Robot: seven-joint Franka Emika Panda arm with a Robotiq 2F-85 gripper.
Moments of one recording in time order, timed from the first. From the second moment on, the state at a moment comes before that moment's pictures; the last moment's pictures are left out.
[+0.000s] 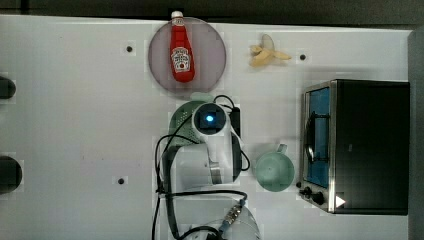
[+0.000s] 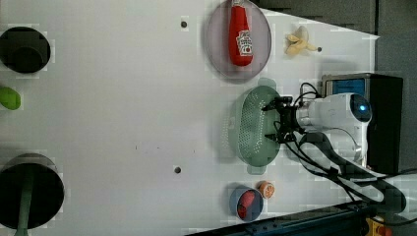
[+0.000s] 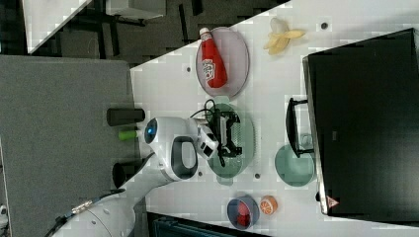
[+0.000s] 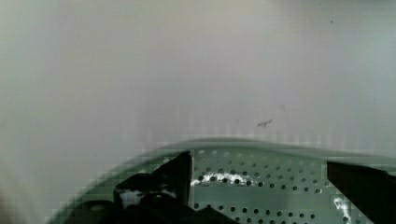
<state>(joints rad) -0.05 0.40 0.04 -2.33 -0.17 1.03 0.92</state>
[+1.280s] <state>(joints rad) -0.08 0.23 -0.08 -2.38 -0.21 0.93 0.56</state>
